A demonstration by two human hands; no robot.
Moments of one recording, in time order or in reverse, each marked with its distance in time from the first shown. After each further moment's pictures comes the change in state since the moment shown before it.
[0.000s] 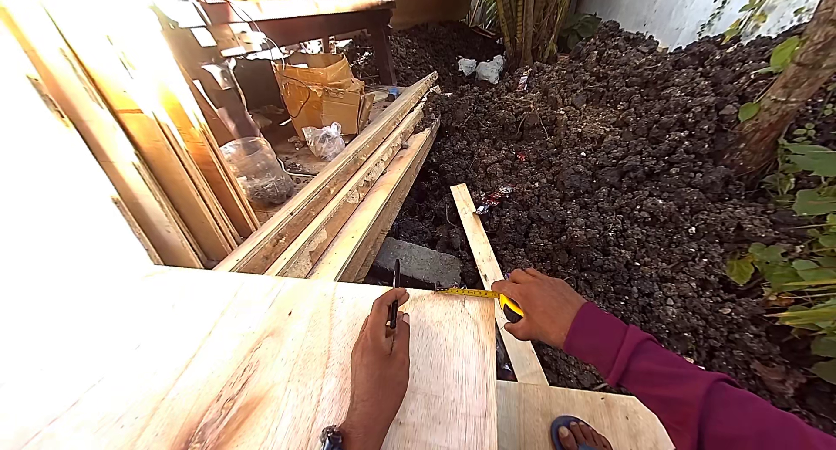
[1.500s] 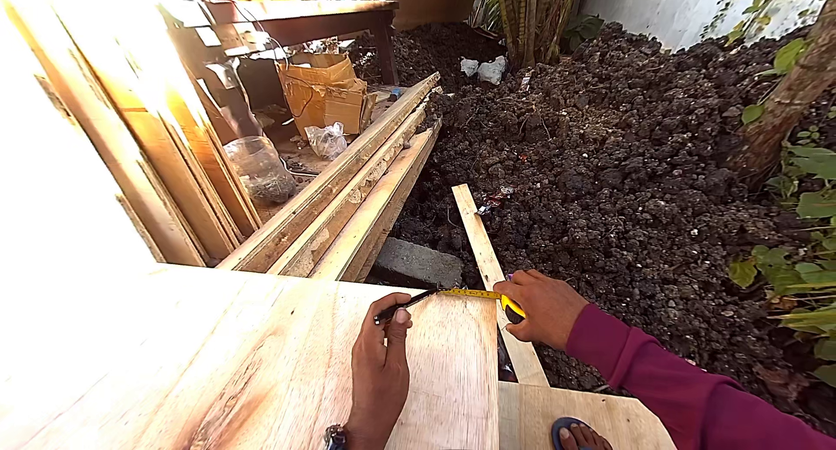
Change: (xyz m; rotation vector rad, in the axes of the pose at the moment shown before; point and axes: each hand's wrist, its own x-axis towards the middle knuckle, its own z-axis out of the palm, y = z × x) left_hand -0.001 0.004 -0.001 -0.232 0.092 0.169; right_hand -0.001 -0.001 0.000 -0.006 -0.001 -0.001
